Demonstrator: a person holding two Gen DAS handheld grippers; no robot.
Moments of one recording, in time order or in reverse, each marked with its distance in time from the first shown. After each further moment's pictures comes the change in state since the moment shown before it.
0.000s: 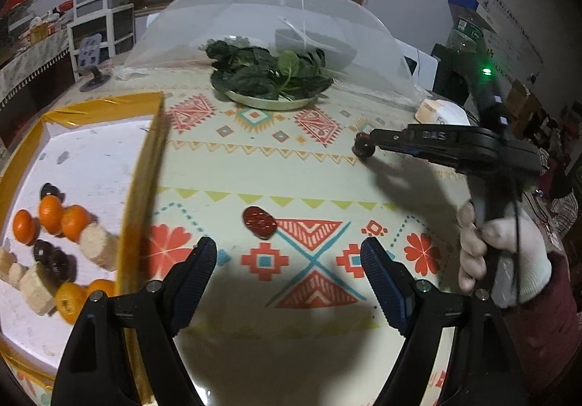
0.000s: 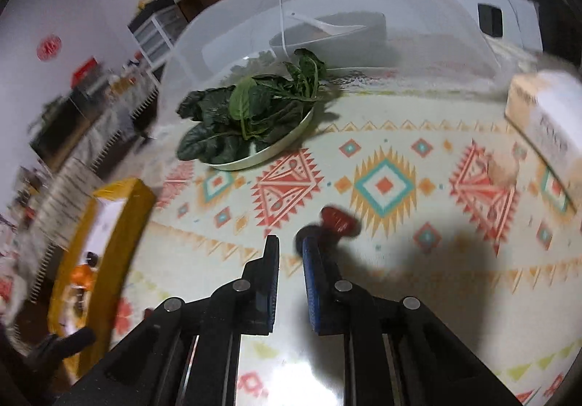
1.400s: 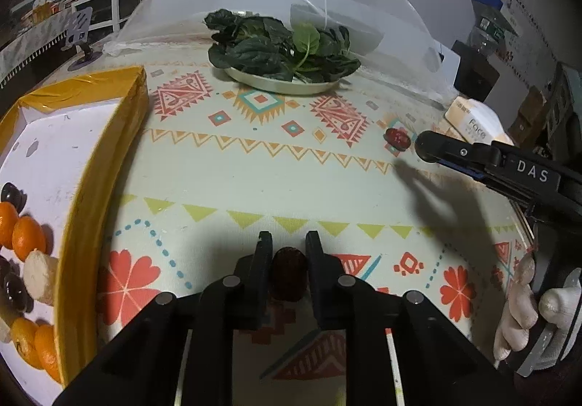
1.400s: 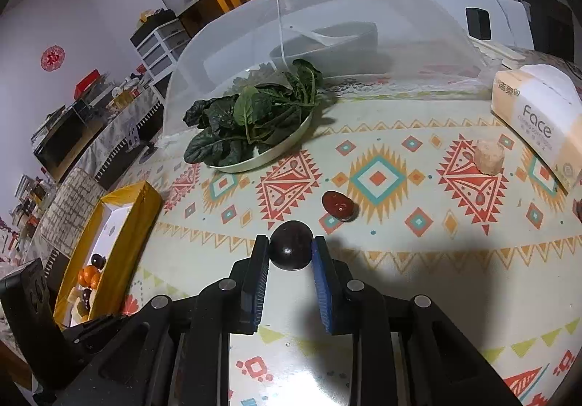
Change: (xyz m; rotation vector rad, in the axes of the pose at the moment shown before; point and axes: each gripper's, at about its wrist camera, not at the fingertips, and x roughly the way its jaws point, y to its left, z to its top) left arm 0.060 0.010 0.018 -0.061 0.041 0.029; right arm -0.015 0.009 -0.009 0.002 -0.071 -0.020
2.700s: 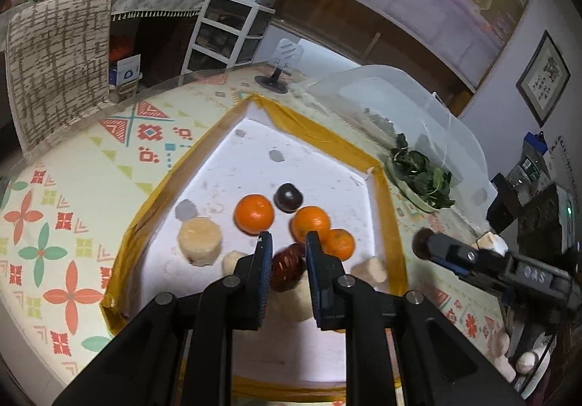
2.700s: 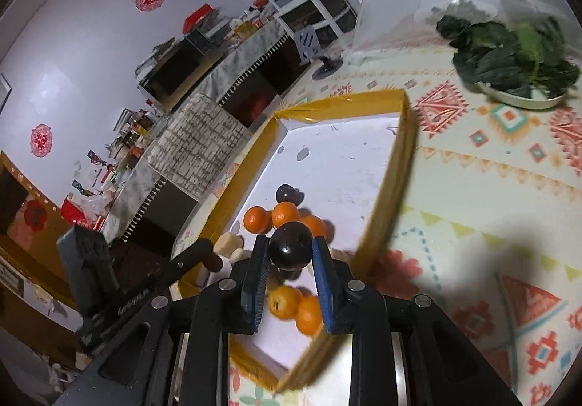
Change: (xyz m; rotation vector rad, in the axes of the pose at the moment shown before) left arm -0.160 0.228 -0.055 -0.416 -0.253 0.070; right arm 0.063 0.223 -0.048 -0.122 0.274 0.435
